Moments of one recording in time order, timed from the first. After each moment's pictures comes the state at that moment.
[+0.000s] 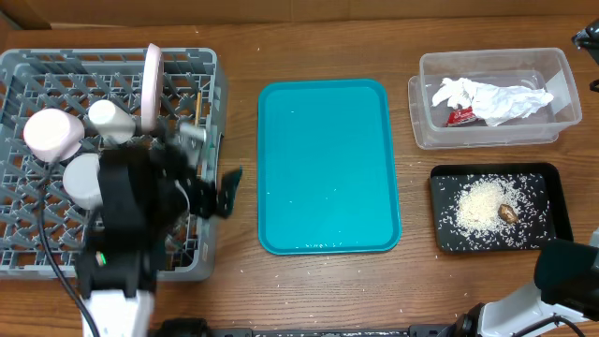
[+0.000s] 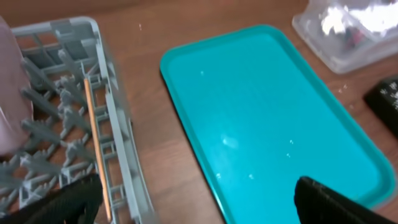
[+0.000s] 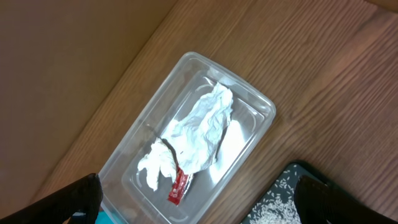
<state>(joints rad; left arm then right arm) 0.01 0.89 0.90 -0.69 0.36 0.19 -0.38 1.81 2.17 -1.27 0.06 0.57</state>
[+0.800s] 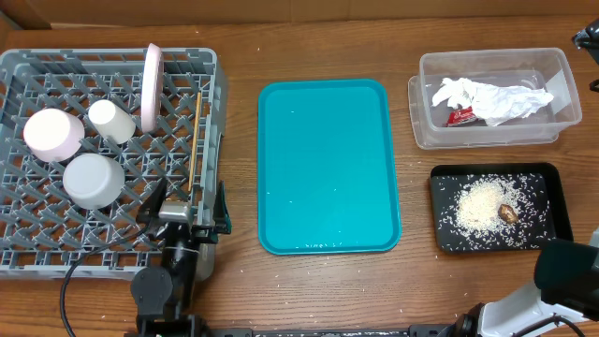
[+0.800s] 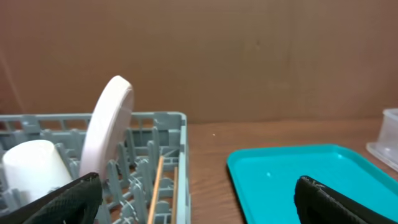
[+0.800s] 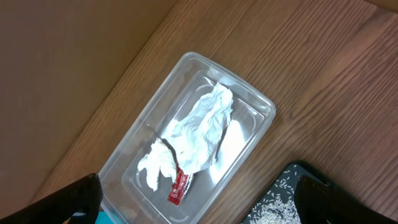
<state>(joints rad) 0.01 0.26 0.05 0.26 0.10 -0.02 -0.38 1.81 2.17 -1.27 0.06 0.57</state>
